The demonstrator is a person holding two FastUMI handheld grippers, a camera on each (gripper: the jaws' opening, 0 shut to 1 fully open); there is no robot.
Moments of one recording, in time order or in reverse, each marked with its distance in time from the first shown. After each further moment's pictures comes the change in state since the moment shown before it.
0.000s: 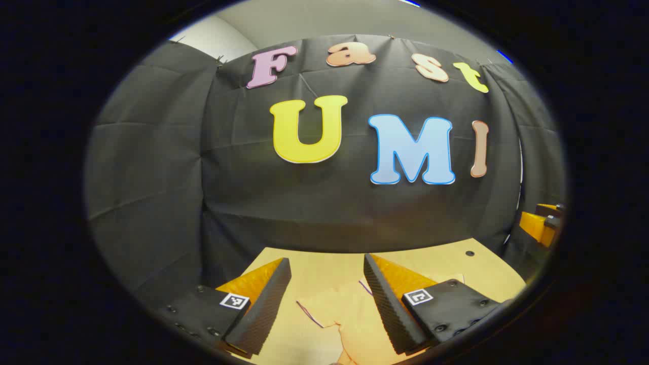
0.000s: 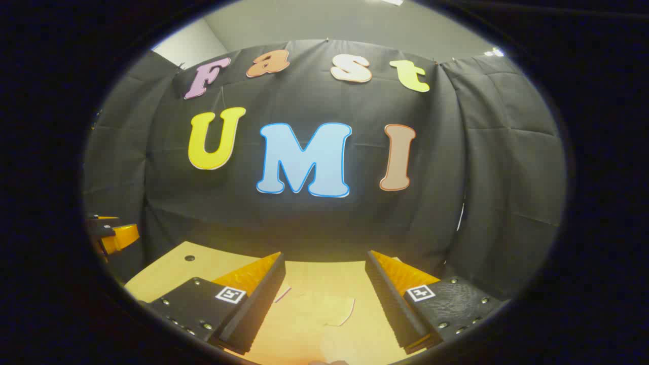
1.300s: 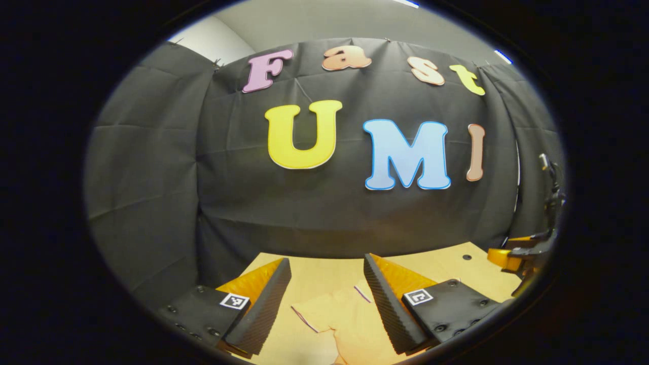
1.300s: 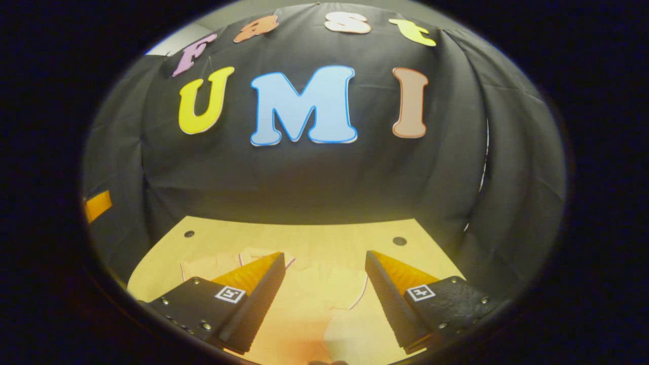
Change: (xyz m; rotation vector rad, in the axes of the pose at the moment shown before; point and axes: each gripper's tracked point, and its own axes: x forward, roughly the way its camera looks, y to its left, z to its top) left arm 0.007 -0.014 0.005 0.004 -0.029 -0.030; right arm 0.077 -0.011 -0.107 0.066 0.302 0.073
